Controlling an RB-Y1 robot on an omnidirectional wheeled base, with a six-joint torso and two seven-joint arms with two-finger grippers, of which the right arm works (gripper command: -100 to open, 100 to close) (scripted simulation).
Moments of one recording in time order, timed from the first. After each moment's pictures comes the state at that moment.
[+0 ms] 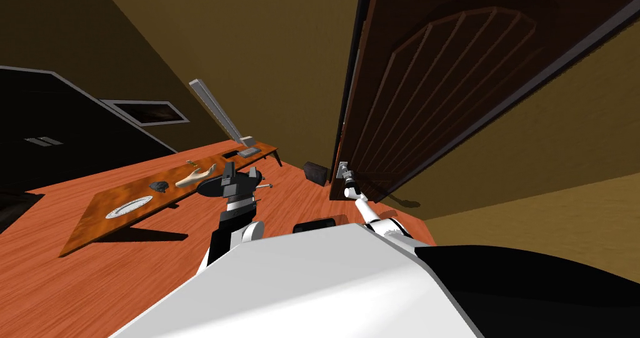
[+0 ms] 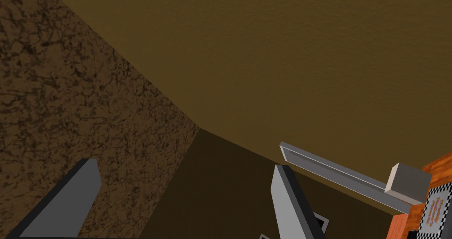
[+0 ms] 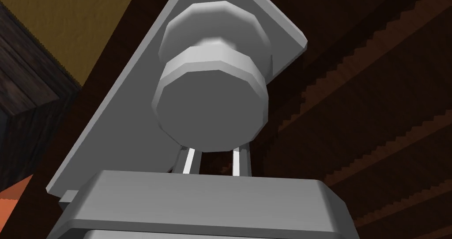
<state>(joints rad) -0.25 -0.29 0.01 -0.90 -0.56 -0.44 -0.65</state>
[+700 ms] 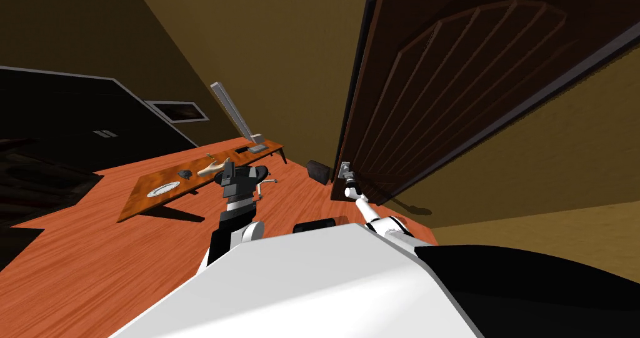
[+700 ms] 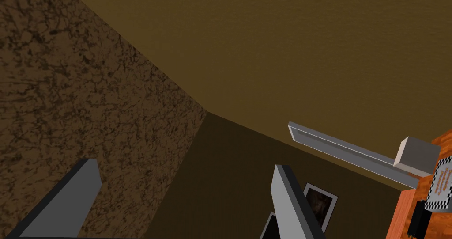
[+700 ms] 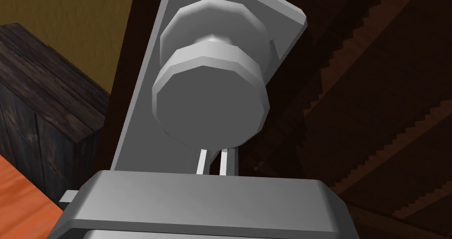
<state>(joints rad) -0.26 -0.31 0.04 -0.86 -0.67 -0.46 -0.84</state>
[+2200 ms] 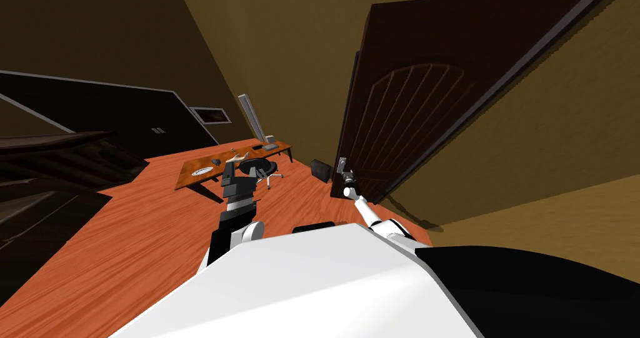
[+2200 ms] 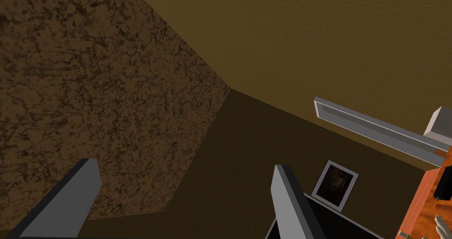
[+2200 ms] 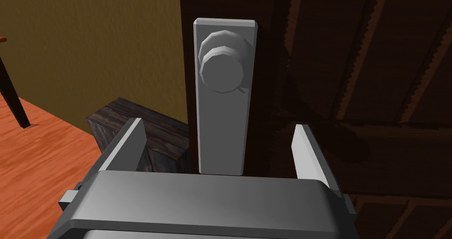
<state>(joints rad) -0.22 -0.31 0.09 -0.96 -0.86 -0.45 -1.09</state>
